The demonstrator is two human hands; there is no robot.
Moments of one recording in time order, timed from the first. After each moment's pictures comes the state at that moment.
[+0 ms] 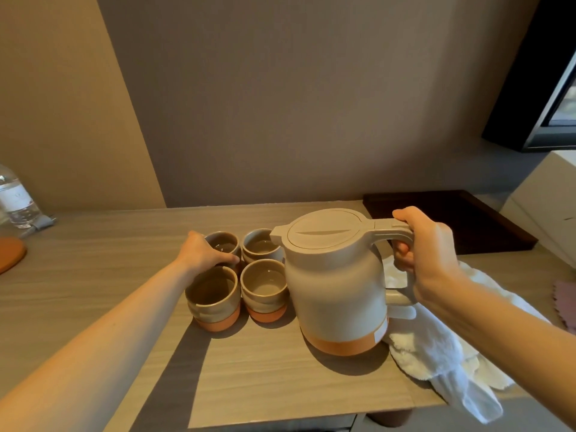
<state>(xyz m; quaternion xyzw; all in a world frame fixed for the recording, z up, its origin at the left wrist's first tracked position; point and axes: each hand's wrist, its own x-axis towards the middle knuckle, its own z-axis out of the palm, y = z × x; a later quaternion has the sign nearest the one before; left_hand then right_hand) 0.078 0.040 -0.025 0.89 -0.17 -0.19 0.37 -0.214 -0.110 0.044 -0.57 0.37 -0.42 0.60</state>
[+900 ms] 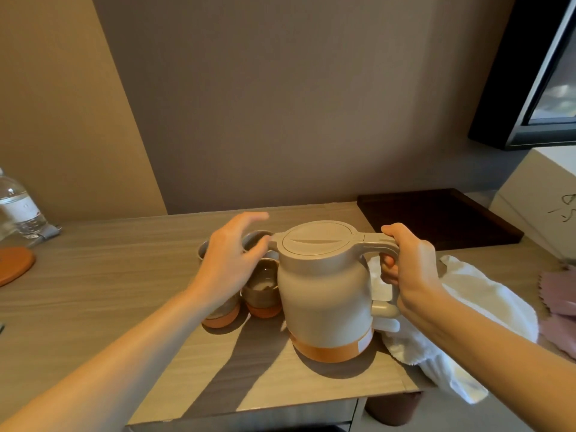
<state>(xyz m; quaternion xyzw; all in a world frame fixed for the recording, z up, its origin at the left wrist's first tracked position) -0.034 0.061 0.027 0.76 -0.48 0.04 0.43 -0.226 -0.092 0.023 -0.54 0.38 -0.43 0.62</state>
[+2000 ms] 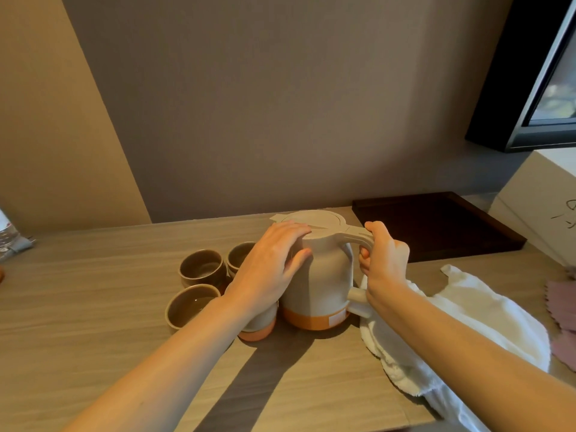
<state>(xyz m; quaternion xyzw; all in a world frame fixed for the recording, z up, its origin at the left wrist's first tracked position) -0.034 -0.015 -0.001 0.71 -0.61 0.06 0.33 -0.169 -0.141 -0.003 -0.48 0.40 -0.48 0.61</state>
